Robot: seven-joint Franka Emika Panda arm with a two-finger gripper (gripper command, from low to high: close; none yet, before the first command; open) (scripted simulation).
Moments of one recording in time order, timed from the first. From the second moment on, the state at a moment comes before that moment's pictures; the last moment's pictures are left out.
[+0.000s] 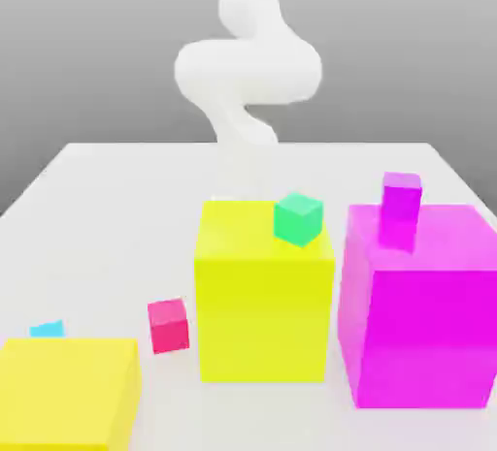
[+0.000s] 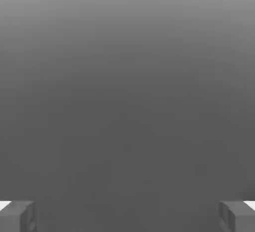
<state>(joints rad) 0.02 -0.72 -0.06 -2.32 0.00 2.34 0.71</state>
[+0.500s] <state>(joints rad) 0.09 -0.23 -0.45 -2.46 0.08 2.57 0.08</state>
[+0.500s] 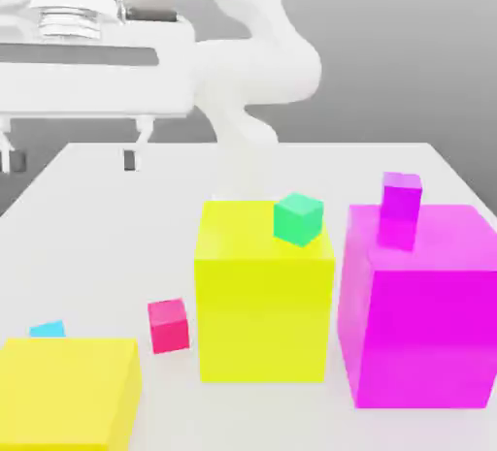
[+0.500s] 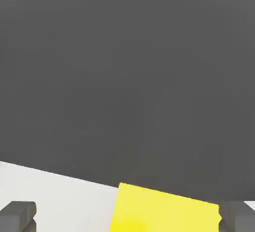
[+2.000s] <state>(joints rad) -0.05 -0.19 -0.44 -2.87 -0.14 2.68 -1.09</state>
